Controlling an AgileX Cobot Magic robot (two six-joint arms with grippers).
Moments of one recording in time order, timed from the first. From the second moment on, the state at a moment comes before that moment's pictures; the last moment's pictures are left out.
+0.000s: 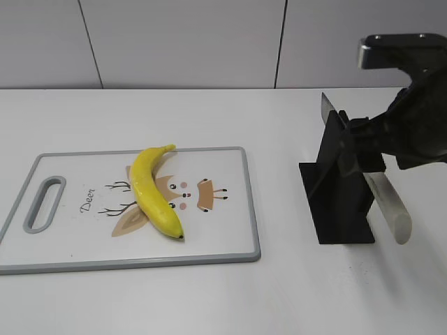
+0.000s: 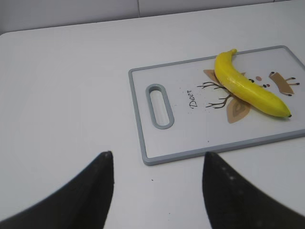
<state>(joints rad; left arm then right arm) -0.15 0.05 -0.51 -0.08 1.05 0.15 0.46 1.39 -0.92 -0.07 0.74 0.32</state>
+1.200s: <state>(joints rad) -0.15 0.05 -0.51 -0.08 1.05 0.15 0.46 0.12 -0.46 0.02 0.91 -0.01</state>
